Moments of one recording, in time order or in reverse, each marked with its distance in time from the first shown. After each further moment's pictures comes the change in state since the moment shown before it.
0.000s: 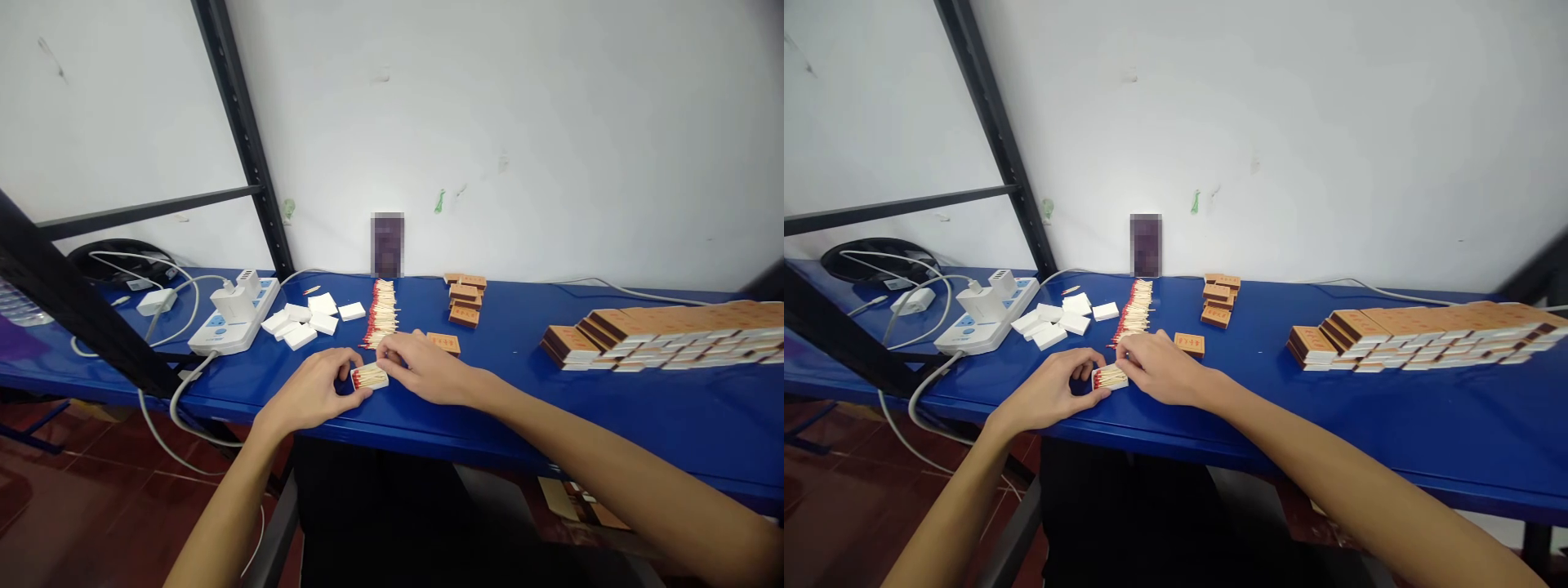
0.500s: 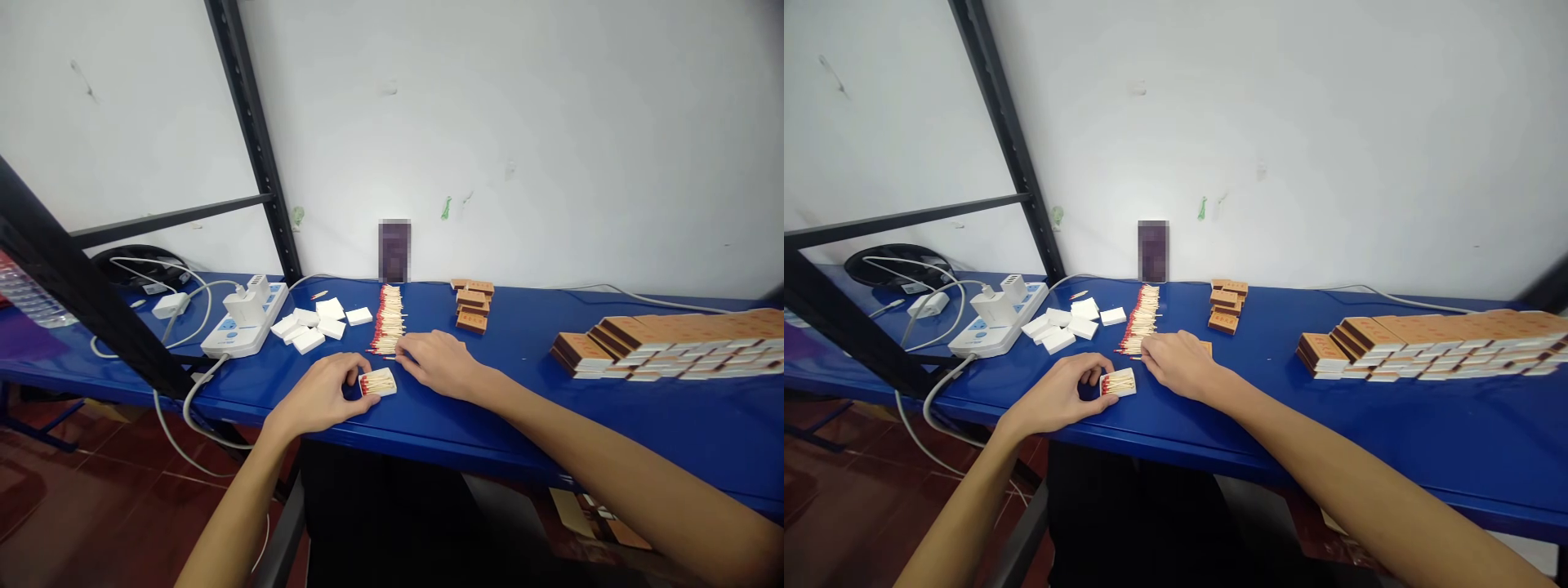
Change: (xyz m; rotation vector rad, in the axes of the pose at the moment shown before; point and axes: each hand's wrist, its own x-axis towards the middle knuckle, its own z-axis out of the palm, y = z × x) left_hand -0.001 0.001 -0.002 -0.013 -0.017 -0.018; right_hand 0.007 0.021 0.003 -0.439 -0.047 0.117
